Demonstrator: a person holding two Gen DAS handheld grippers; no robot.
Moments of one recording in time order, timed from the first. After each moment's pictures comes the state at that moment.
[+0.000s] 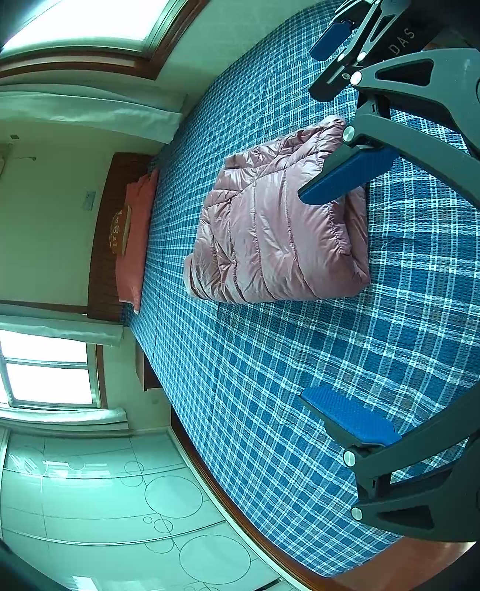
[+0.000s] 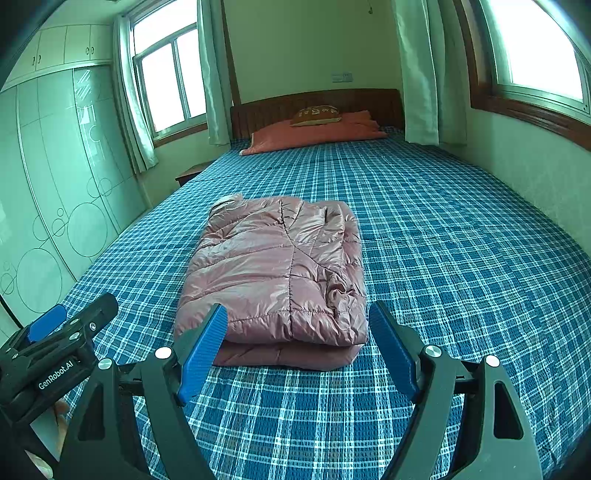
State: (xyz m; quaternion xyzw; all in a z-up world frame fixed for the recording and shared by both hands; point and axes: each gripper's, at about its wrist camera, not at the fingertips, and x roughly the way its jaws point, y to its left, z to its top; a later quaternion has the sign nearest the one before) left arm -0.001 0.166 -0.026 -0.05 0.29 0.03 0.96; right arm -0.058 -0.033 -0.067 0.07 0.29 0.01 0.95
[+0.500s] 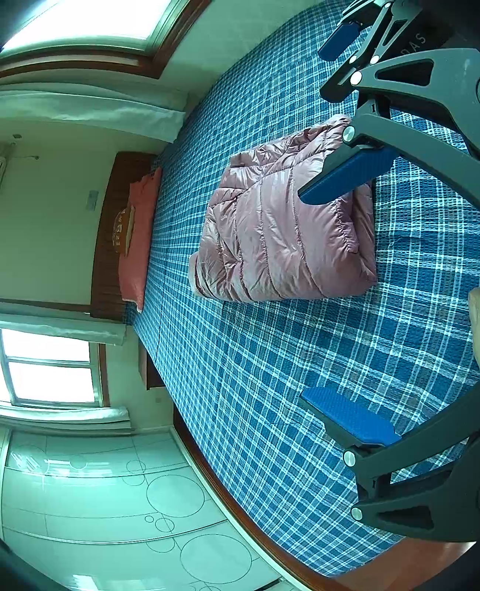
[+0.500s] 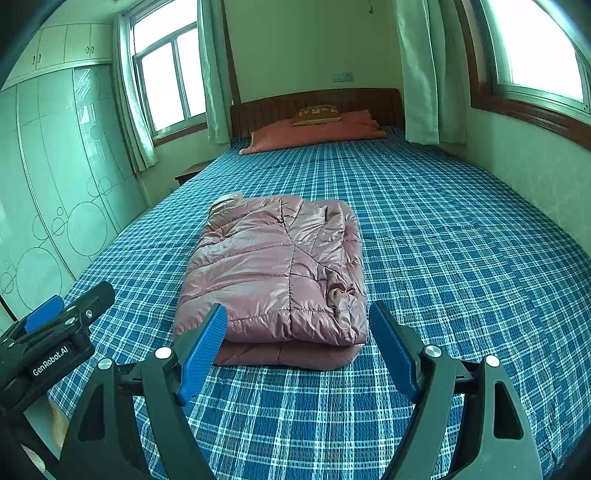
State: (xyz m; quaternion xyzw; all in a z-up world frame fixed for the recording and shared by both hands) left arm 0.003 0.169 -0.024 -0.05 0.28 0.03 0.96; right arm -0.057 -0.032 -0.069 0.06 0.29 0.01 0.95
